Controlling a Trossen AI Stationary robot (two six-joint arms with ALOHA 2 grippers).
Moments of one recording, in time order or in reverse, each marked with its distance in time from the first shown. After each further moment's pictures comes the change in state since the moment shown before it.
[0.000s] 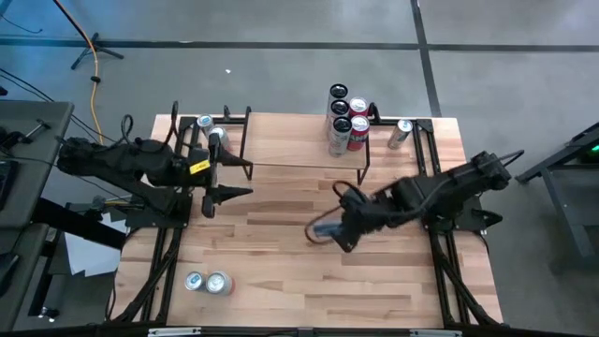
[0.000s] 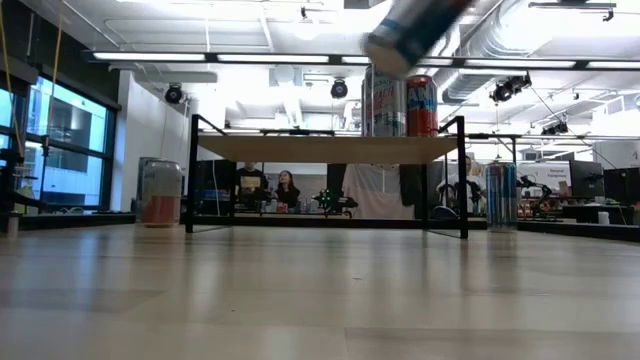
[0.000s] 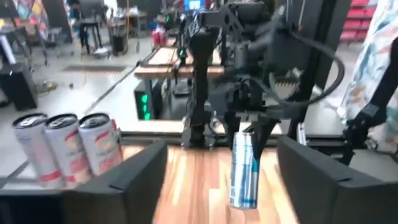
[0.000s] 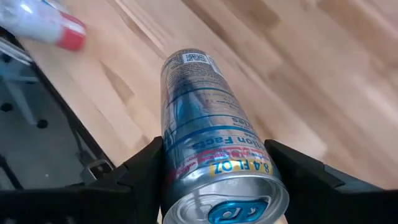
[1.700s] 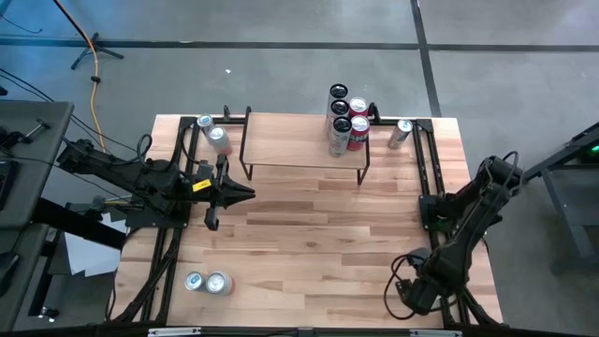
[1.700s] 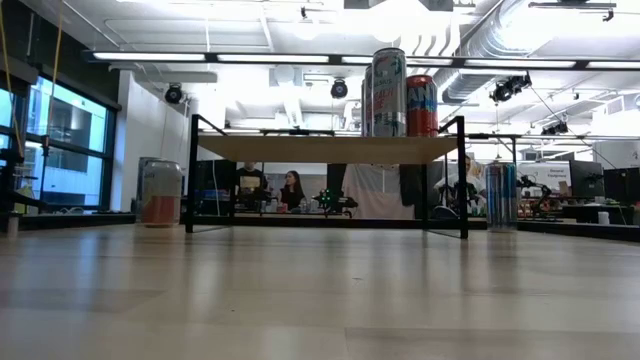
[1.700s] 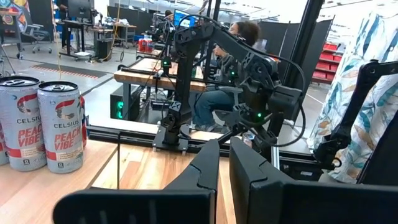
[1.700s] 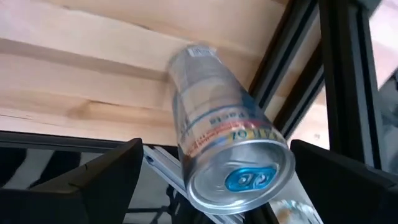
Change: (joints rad) left arm -0.057 -0.114 -0.389 0.396 0.006 -0.122; right arm 0.582 -0.052 -0.498 0.062 -0.517 1.120
